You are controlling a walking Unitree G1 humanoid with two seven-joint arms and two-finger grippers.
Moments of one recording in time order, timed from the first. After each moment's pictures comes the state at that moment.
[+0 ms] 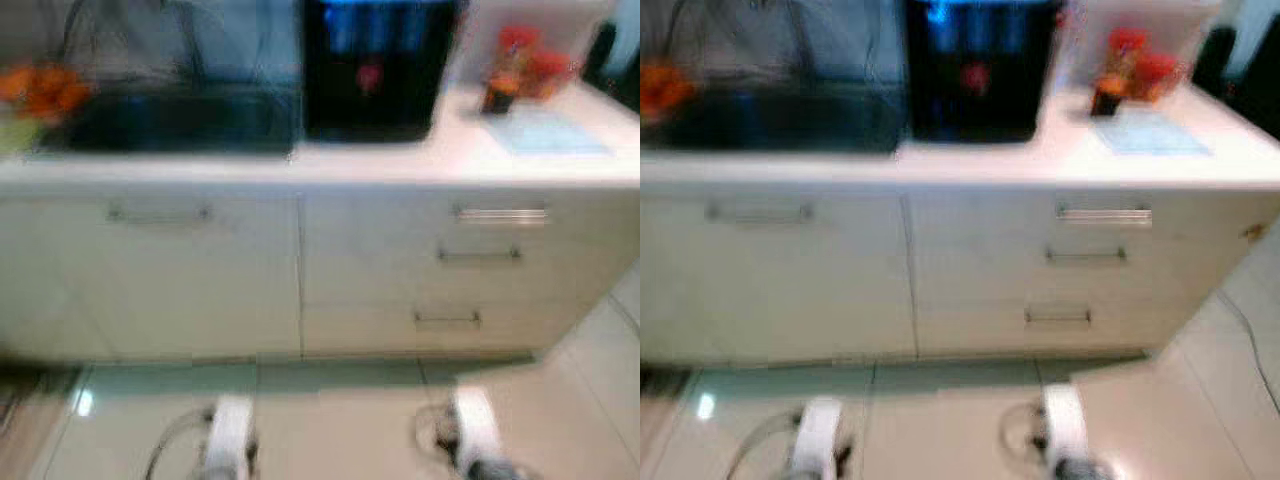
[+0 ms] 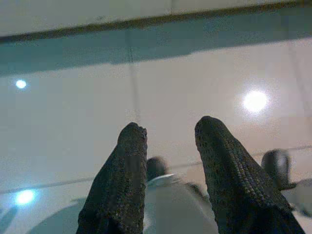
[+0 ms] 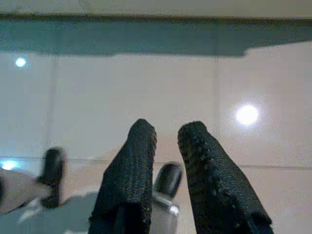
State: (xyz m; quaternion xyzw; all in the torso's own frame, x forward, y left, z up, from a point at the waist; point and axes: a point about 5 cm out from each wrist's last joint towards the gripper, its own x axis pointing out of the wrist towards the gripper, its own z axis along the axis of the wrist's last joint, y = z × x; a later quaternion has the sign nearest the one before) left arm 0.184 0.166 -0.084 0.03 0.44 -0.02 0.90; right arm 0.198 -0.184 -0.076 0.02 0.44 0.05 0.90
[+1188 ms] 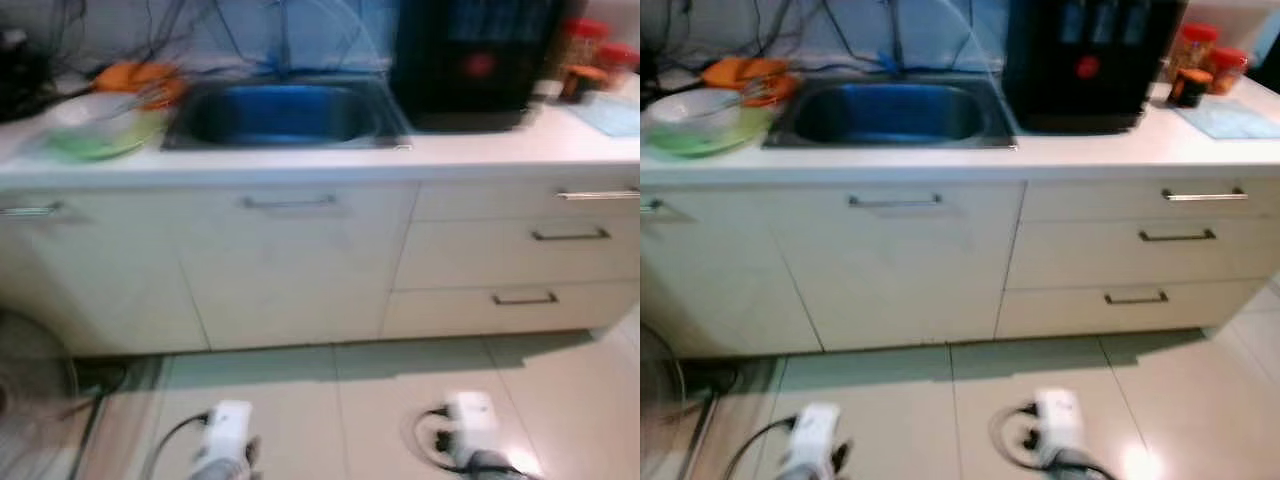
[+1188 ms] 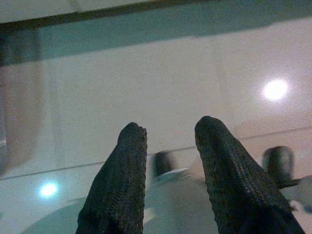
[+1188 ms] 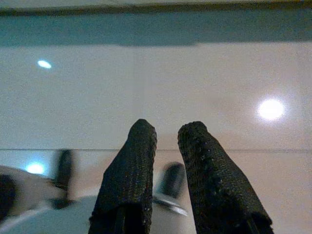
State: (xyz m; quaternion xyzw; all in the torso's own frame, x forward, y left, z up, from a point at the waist) left arm 0.181 0.172 -0.085 0.03 0.44 -0.01 0.90; right arm 0.204 -0.175 -0.074 0.02 0.43 0.06 0.90
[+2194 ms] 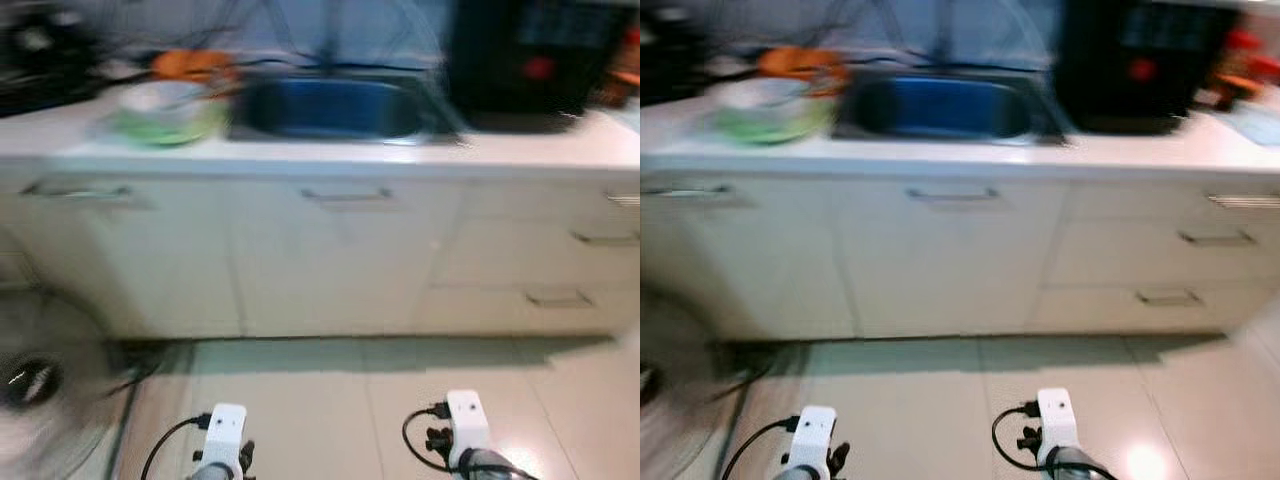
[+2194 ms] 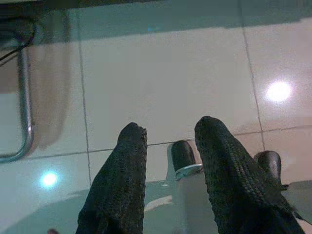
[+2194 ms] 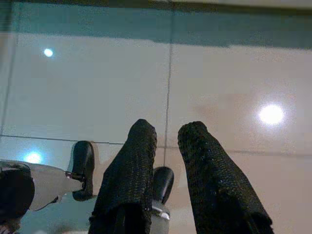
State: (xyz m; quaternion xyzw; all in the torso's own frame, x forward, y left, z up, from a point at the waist) left arm 0.183 0.166 -0.085 0.03 0.44 -0.02 0.90; right arm 0.202 -0.185 -0.074 0.01 0.44 0.05 0.90
